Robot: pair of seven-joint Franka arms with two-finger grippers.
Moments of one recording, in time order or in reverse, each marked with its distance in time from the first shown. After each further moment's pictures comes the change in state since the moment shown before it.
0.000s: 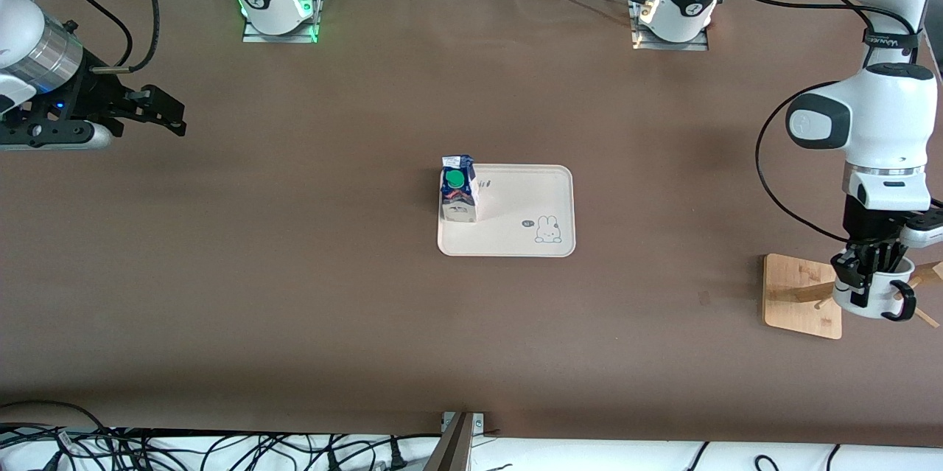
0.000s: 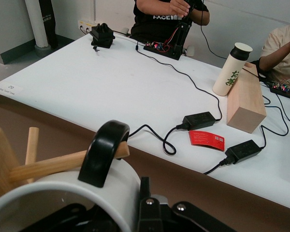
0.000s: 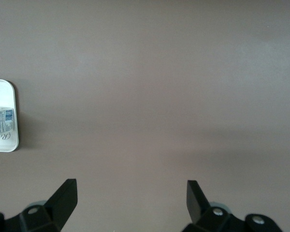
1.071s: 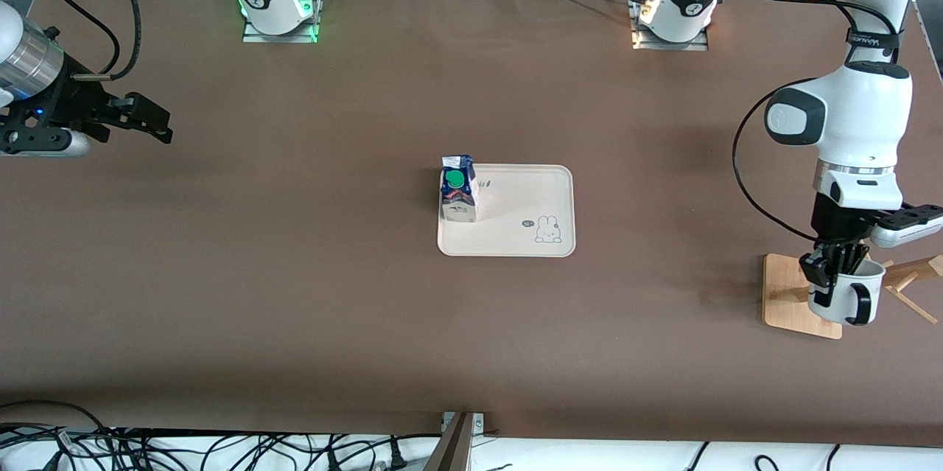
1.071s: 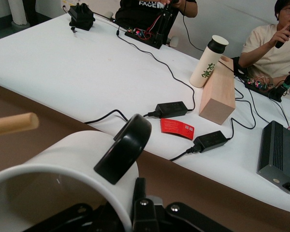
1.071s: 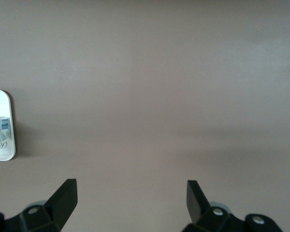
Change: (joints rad) left arm -0.030 -0.023 -0.054 -0.007 -0.002 -0.054 -0.092; right arm -0.026 0.022 -0.003 0.027 0.000 0.005 0.001
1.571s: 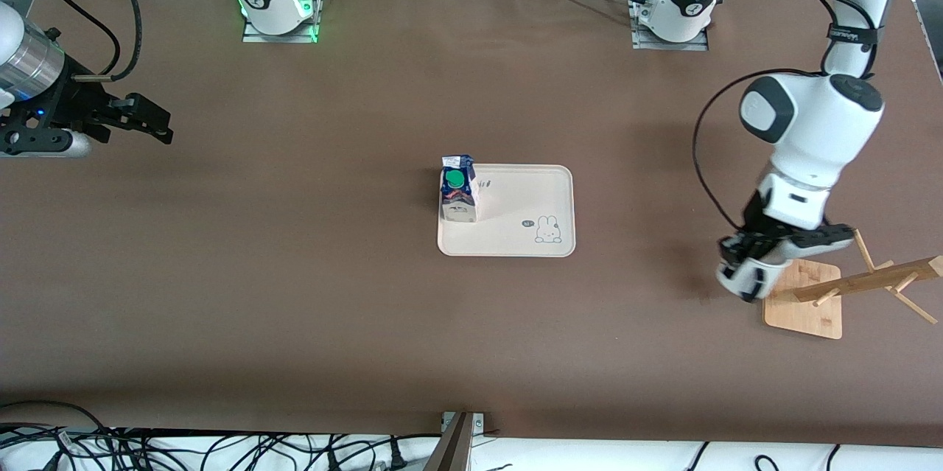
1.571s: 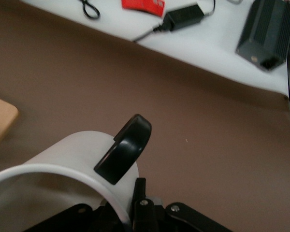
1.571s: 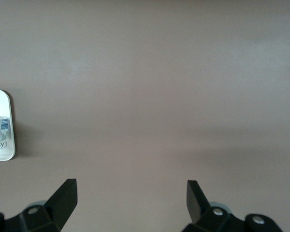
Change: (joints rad) left arm -0.059 -0.033 -0.074 0.000 0.000 -0.481 0.003; right arm 0.000 0.001 0.000 0.000 0.000 0.000 0.000
